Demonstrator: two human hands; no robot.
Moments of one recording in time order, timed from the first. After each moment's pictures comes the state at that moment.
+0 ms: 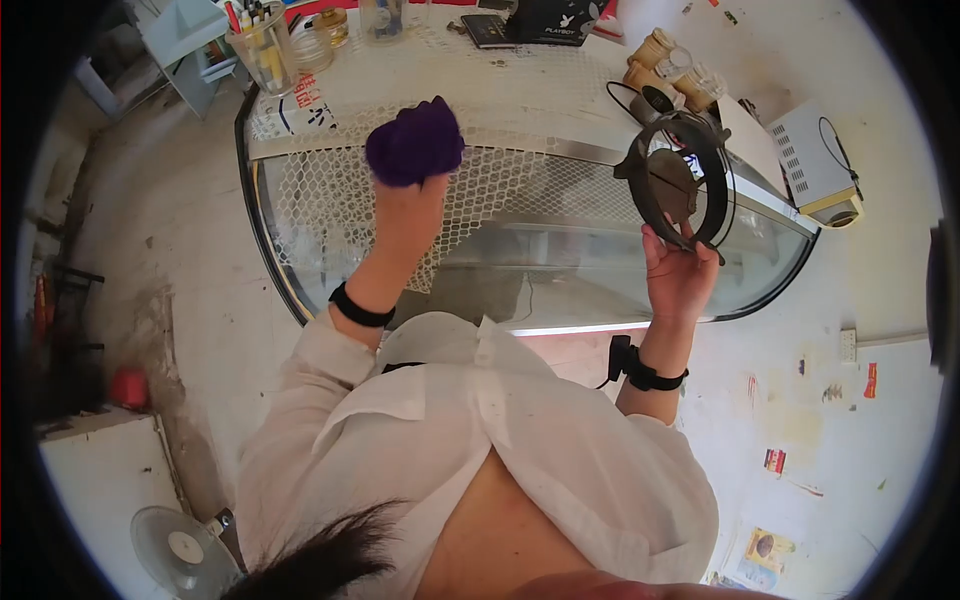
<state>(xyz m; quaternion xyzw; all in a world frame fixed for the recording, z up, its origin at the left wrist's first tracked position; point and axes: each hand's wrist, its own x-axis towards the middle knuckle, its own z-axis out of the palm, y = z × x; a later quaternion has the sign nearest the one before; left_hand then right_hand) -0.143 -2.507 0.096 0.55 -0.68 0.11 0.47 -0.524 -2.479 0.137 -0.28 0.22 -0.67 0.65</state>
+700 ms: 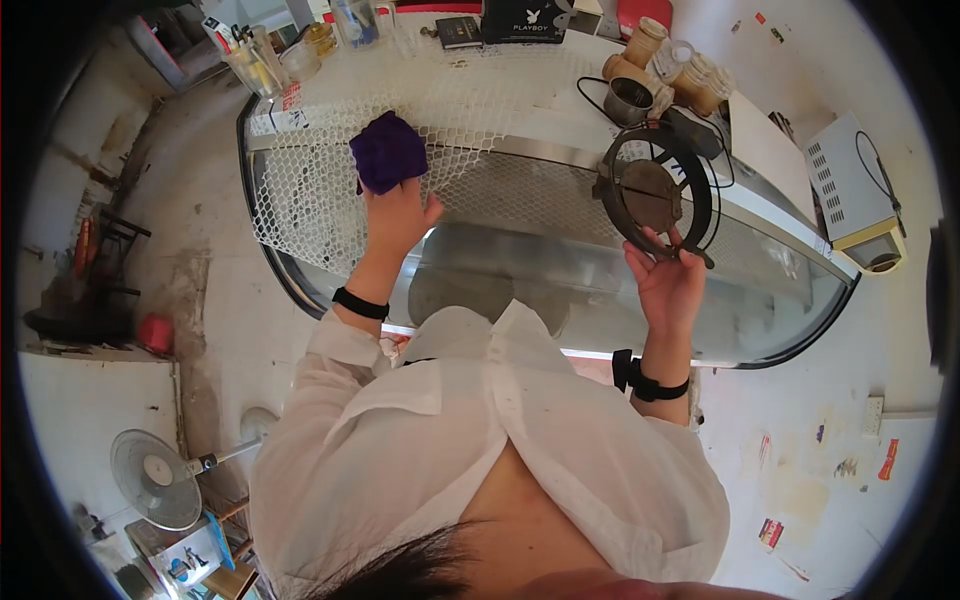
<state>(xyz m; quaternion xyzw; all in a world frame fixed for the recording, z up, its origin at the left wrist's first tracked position) -0.203 -2.537 0.006 0.67 -0.67 0.13 0.29 -0.629 -2.526 0.104 -0.27 0.21 -0.58 0.74</state>
